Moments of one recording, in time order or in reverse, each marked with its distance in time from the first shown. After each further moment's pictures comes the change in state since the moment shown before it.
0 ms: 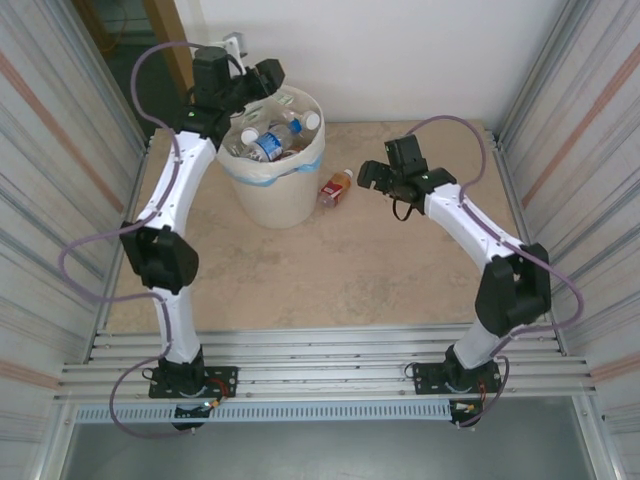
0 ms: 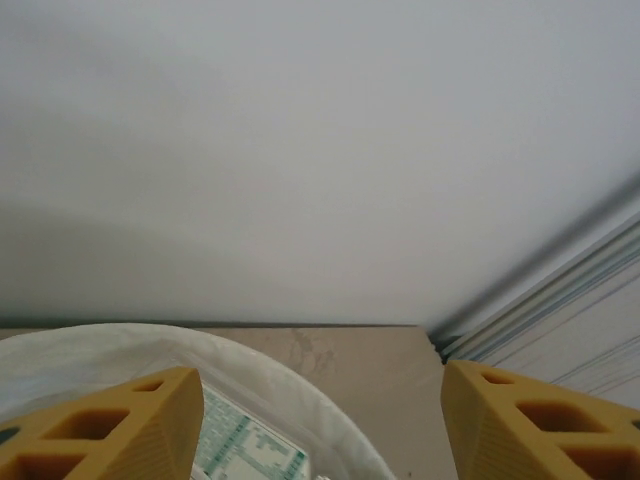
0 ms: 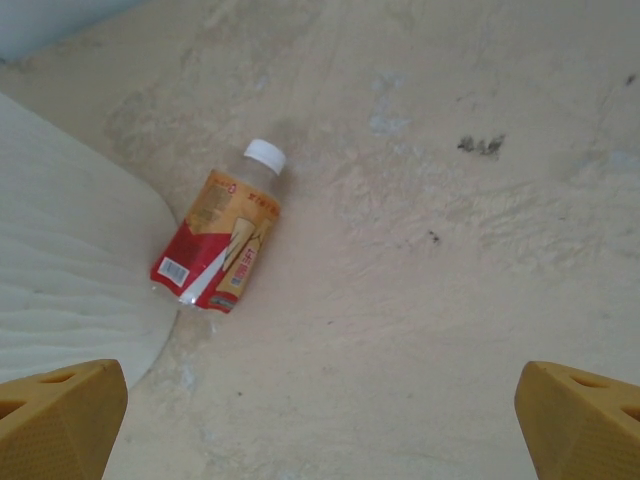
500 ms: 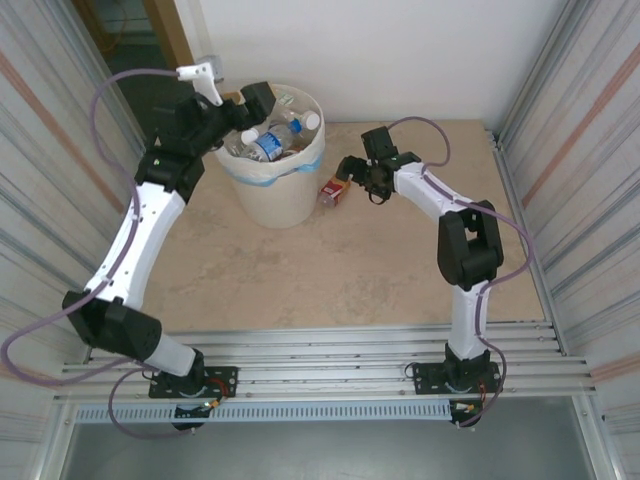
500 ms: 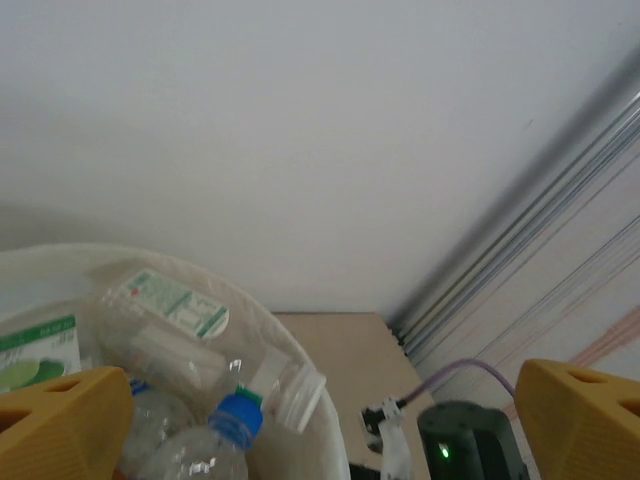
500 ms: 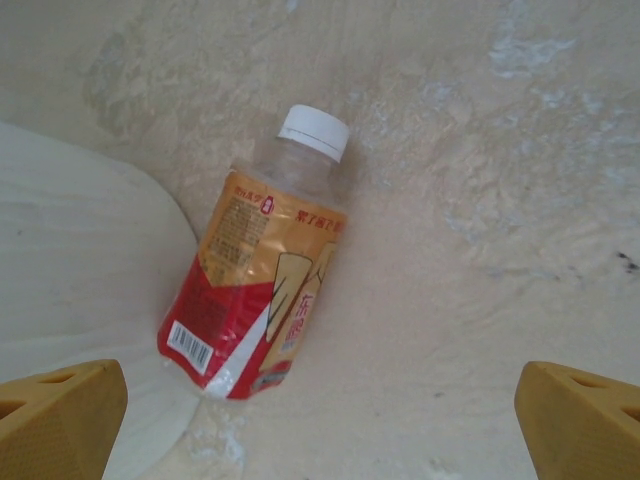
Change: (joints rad) left arm -0.036 -0.484 -0.540 0.120 -0.004 0.023; right arm -0.002 0.376 0.280 -0.006 -0.146 0.090
